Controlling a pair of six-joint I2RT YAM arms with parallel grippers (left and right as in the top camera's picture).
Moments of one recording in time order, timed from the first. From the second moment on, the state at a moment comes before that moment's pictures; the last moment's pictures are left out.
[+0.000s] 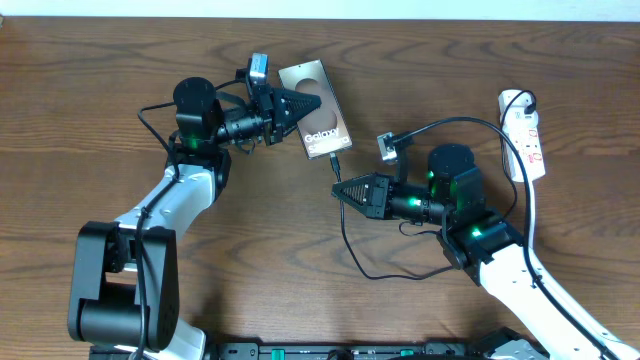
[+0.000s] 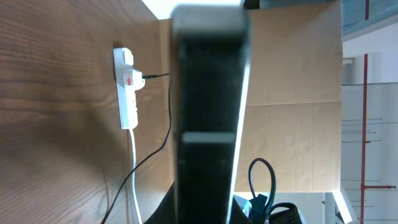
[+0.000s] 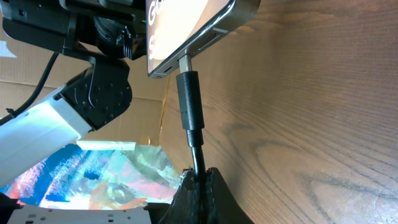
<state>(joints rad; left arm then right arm) -0.13 1.71 0.92 0.75 1.13 -1.43 0.46 1.22 0.70 0.07 -0.78 0.90</state>
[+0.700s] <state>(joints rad) -0.13 1.71 0.92 0.75 1.12 -1.43 0.46 1.22 0.70 0.07 -0.77 0.91</state>
